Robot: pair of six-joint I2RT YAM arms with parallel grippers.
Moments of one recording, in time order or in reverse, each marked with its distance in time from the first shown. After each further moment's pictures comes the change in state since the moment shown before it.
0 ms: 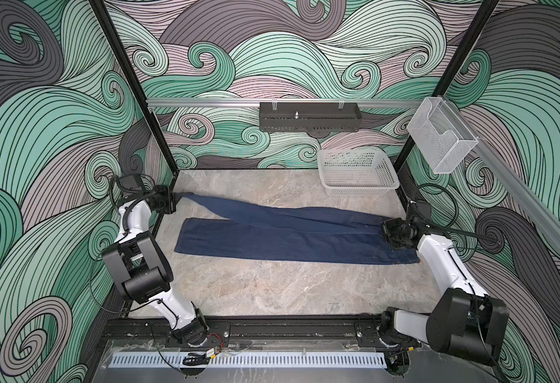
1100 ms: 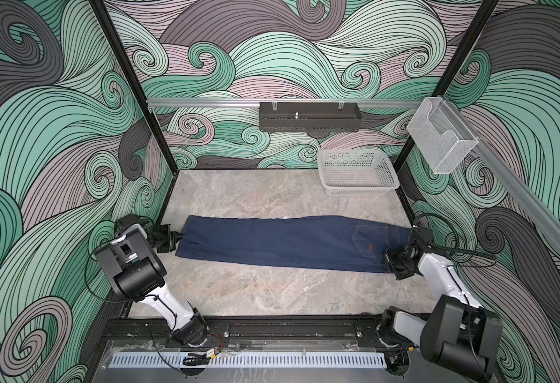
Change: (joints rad) left arm 0.169 0.093 -0.276 -0.055 0.002 0.187; right arm -0.132 -0.072 -0.249 -0.064 0.019 -0.194
